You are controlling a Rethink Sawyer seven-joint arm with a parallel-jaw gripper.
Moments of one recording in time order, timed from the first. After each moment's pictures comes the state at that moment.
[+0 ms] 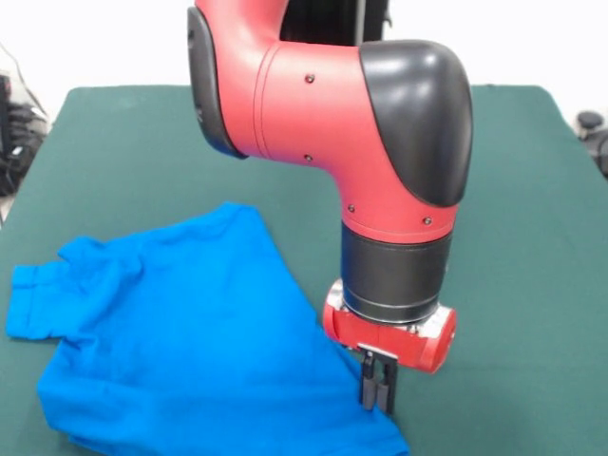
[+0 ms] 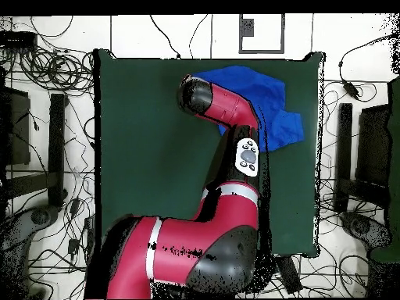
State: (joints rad) arm -0.04 -0.04 -0.19 0.90 0.39 0.49 1.91
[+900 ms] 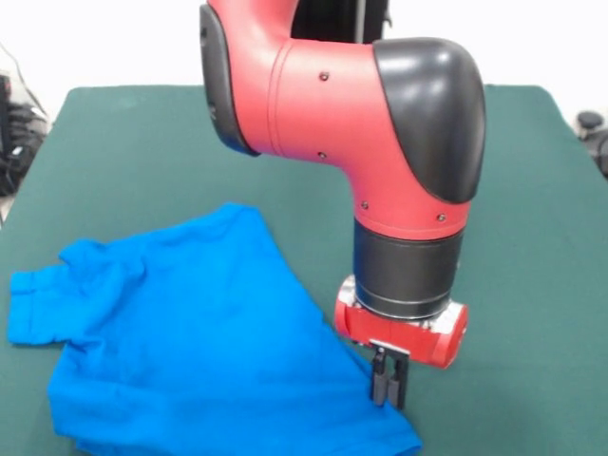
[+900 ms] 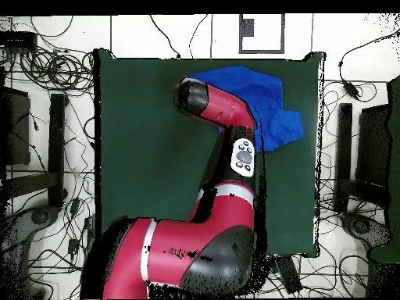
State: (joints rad) arm -0.02 -0.05 -0.19 0.91 0.40 0.48 1.91
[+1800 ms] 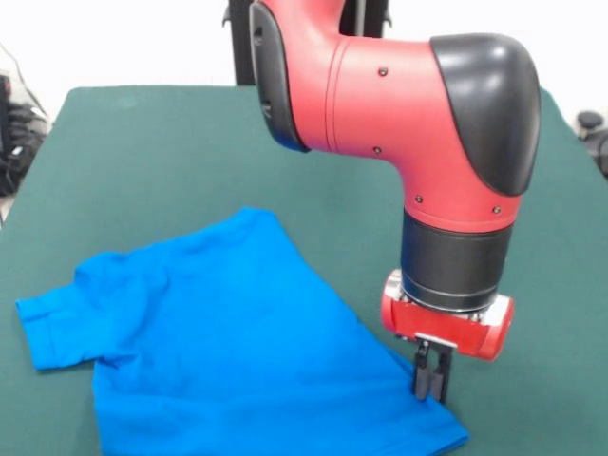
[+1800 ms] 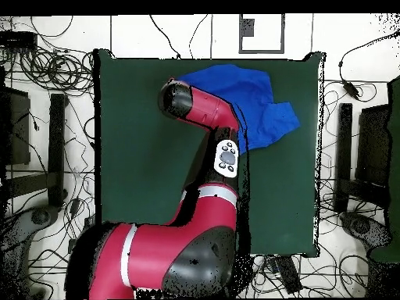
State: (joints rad) arm 0.04 -0.05 -0.21 0.94 0.44 0.45 1.91
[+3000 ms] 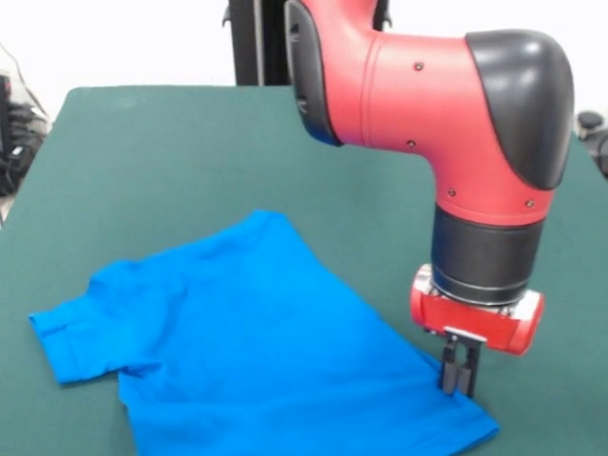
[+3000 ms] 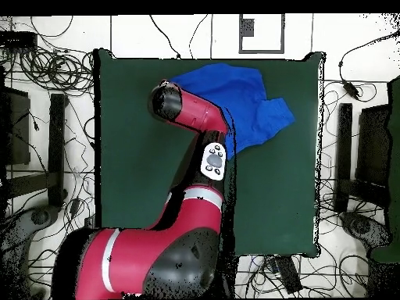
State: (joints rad) arm 0.10 -0.05 -0.25 0.97 0.53 0.42 1.93
